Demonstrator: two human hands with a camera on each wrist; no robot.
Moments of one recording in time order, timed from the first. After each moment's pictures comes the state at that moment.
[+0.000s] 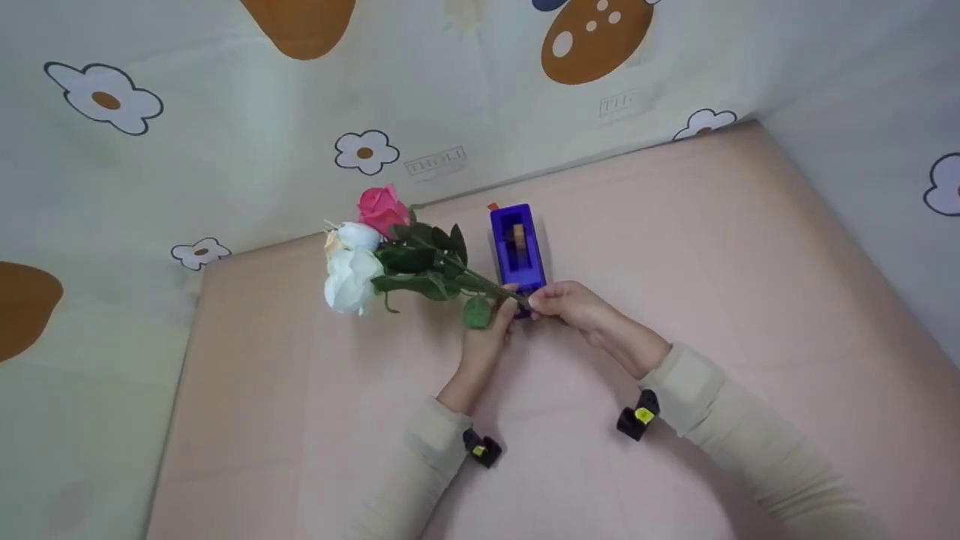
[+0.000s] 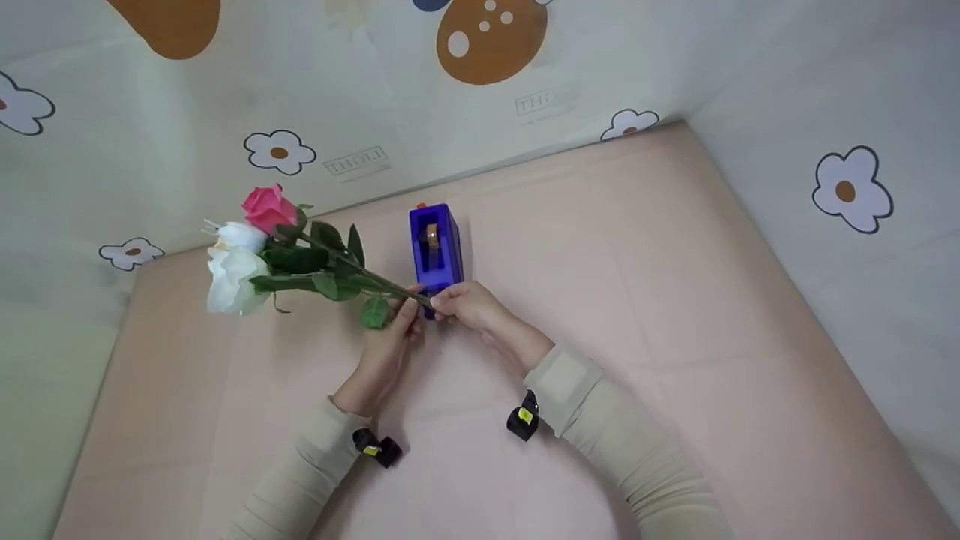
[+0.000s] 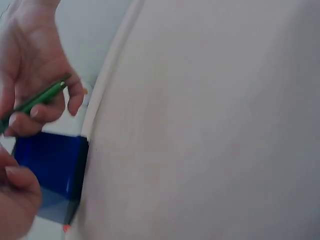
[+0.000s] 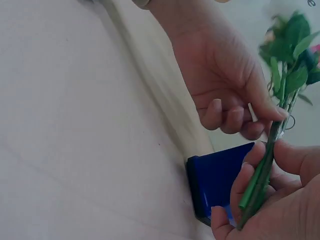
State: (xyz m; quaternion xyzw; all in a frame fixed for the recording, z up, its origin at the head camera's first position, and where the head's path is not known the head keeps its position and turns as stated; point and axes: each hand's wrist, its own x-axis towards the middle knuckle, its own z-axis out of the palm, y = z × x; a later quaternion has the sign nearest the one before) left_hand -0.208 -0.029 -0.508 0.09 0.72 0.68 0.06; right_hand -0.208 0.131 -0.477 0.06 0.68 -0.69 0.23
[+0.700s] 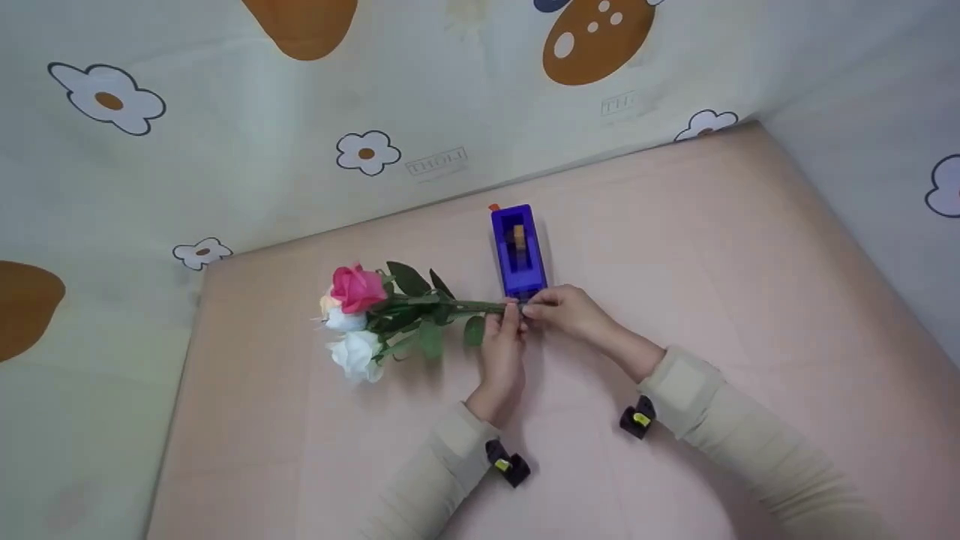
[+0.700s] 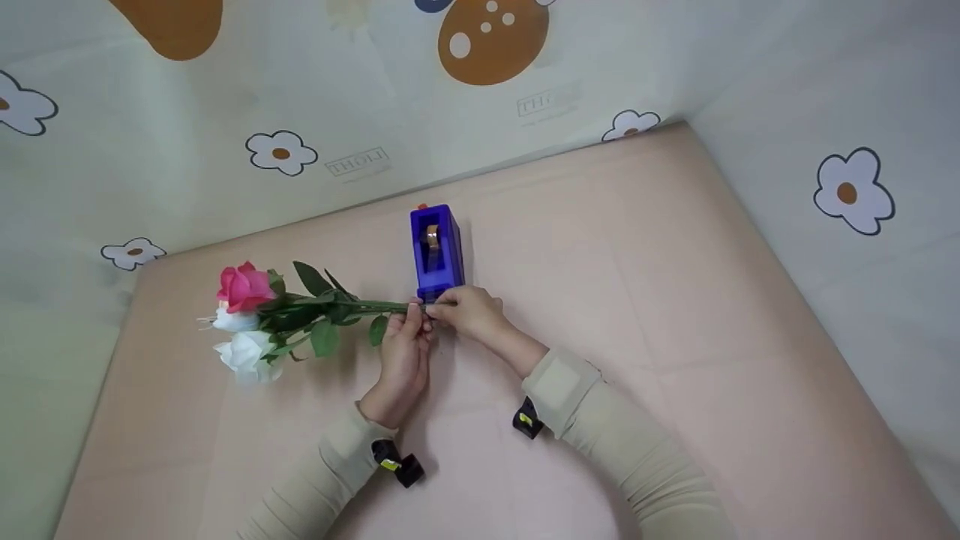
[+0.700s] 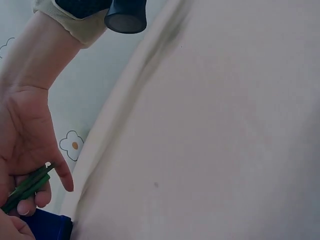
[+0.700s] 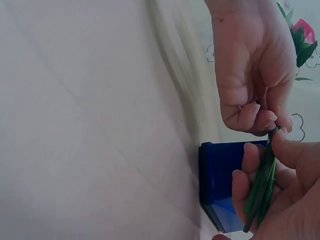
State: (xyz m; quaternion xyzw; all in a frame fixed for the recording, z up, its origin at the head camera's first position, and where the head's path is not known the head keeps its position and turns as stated) left_hand -0.186 0.003 -0.510 -0.12 0.56 0.82 0.06; right_hand -0.205 0.127 -0.484 -0.02 0.82 -0.55 0.16
